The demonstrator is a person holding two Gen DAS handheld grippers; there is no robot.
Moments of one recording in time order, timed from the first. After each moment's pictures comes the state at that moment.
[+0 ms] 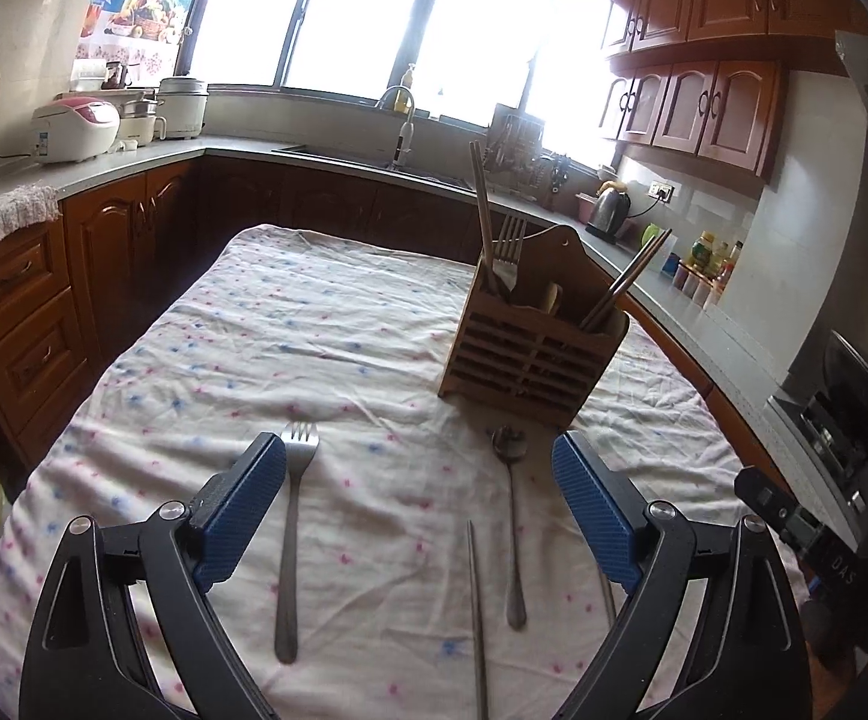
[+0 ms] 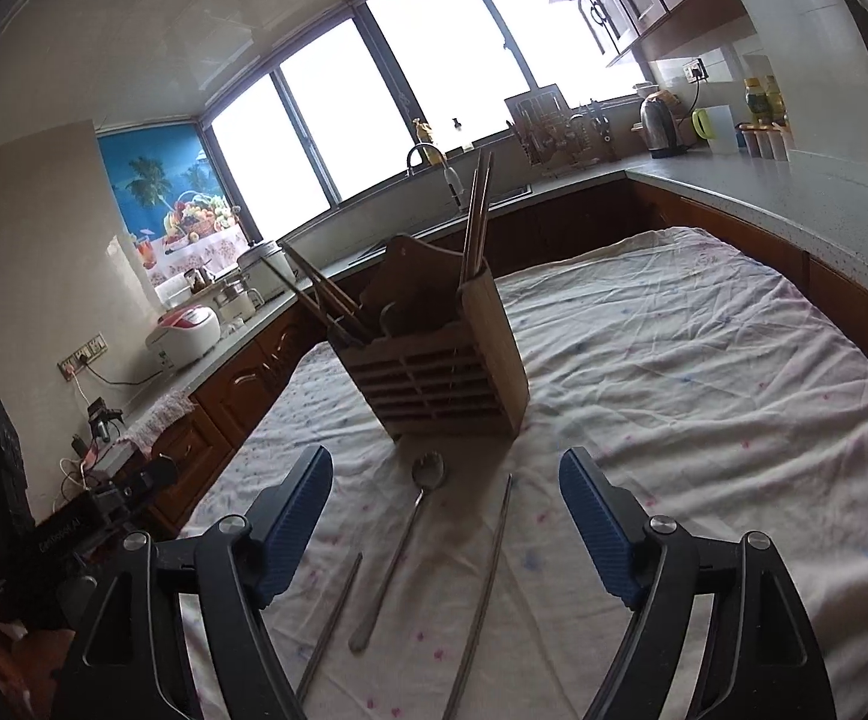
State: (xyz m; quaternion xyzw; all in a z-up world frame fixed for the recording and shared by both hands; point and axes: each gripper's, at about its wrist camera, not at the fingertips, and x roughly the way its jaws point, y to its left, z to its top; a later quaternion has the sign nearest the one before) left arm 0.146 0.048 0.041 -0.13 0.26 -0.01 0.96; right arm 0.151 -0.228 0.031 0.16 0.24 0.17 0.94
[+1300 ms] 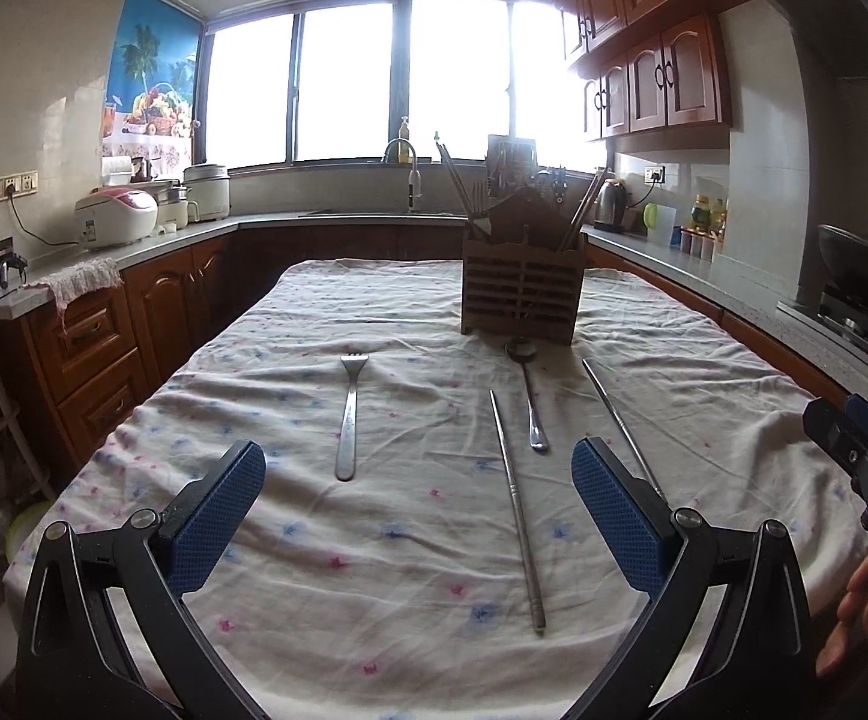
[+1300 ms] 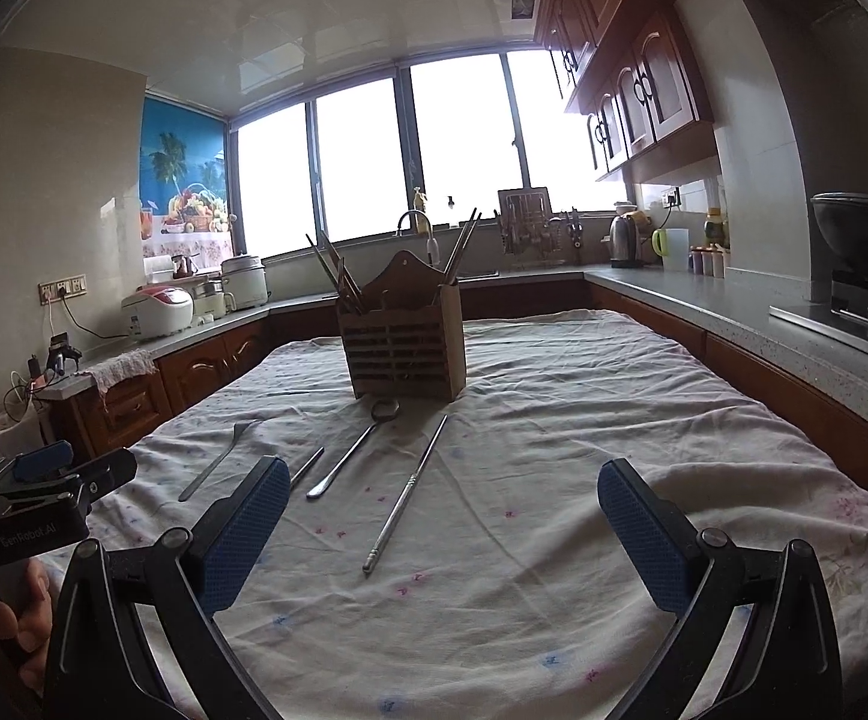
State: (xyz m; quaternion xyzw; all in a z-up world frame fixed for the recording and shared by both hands) left arm 0.004 0.008 -0.009 -0.02 0.19 0.04 0.98; right arm -0.004 -0.230 -0.002 0.06 0.13 0.10 0.98
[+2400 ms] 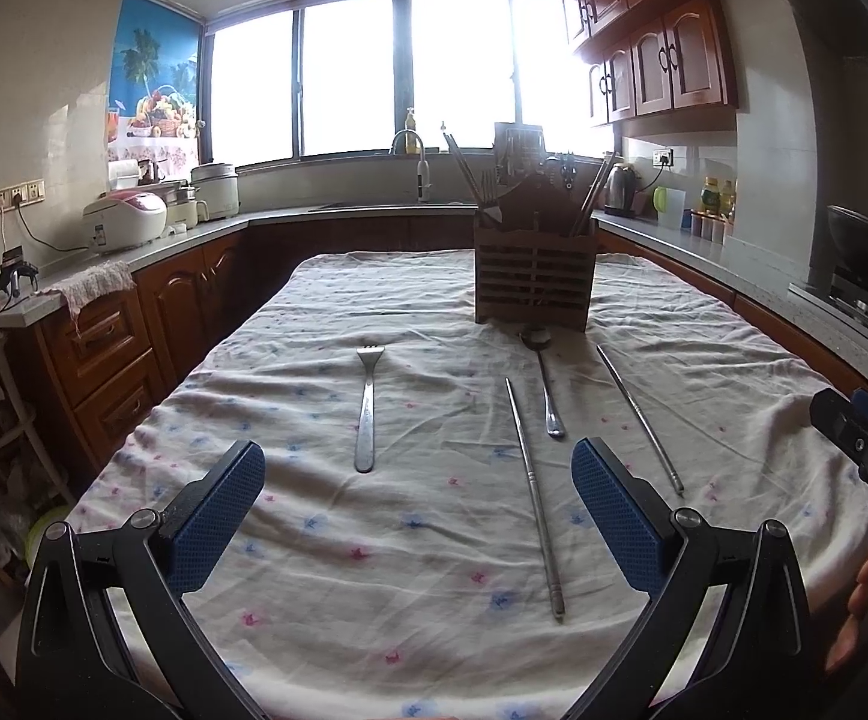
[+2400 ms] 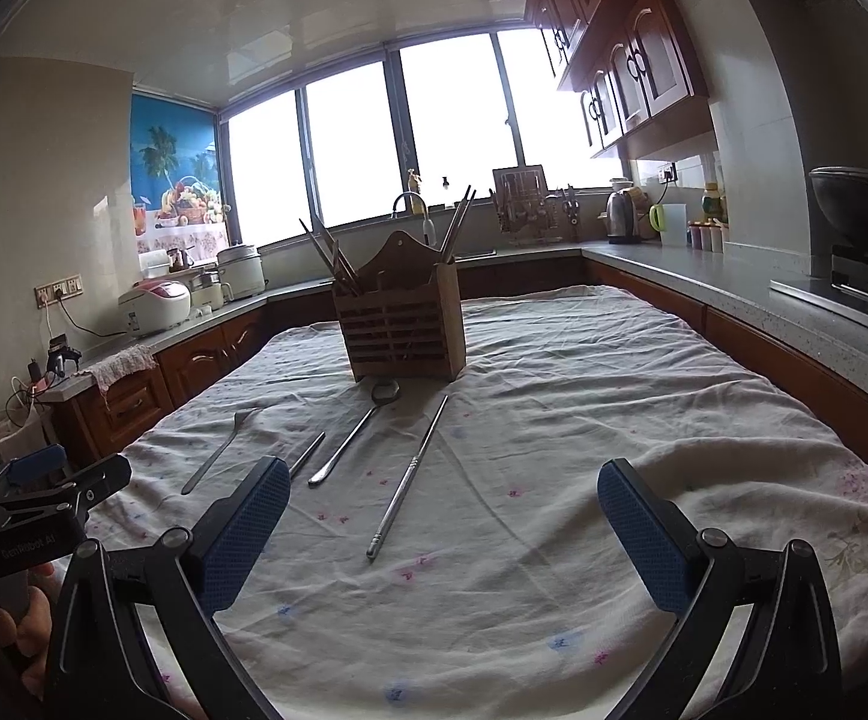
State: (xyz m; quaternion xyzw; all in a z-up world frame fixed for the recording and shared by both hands) left arm 0.001 0.007 -0.008 0.00 0.21 0.05 0.98; right arm -0.002 -0.230 -0.005 0.07 0.16 0.10 0.98
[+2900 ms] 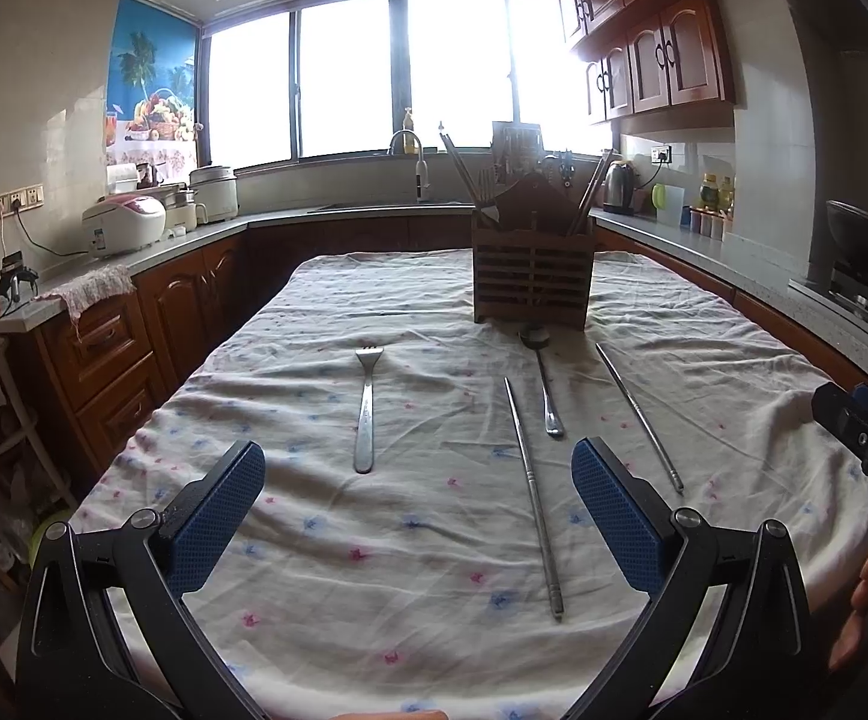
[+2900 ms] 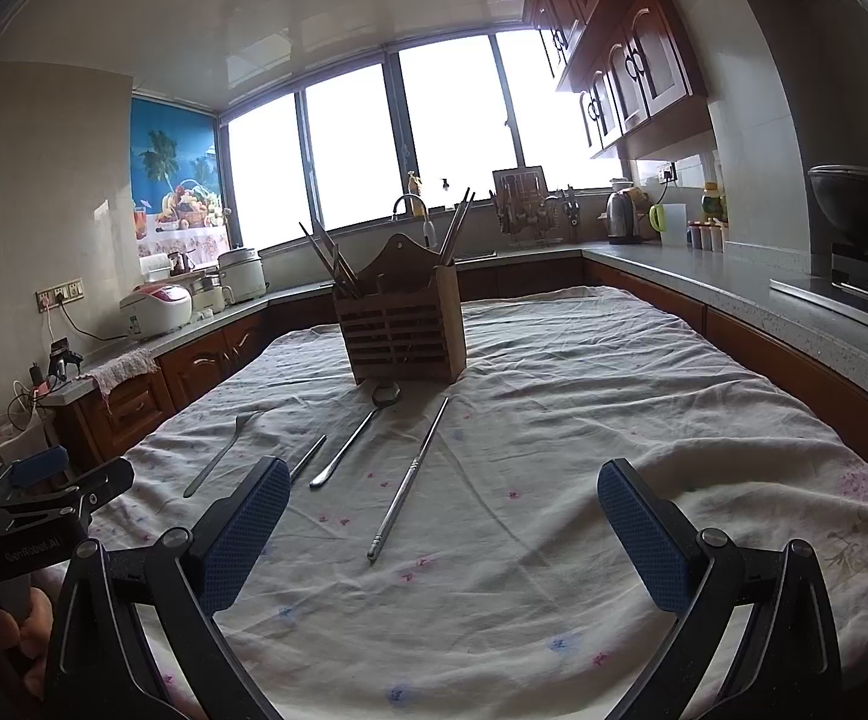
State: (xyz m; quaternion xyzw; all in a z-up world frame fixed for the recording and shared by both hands) left arm 0.000 0.006 -0.006 0.00 0.21 0.05 0.98; right arm -0.002 -0.230 -0.003 0.07 0.16 0.10 0.98
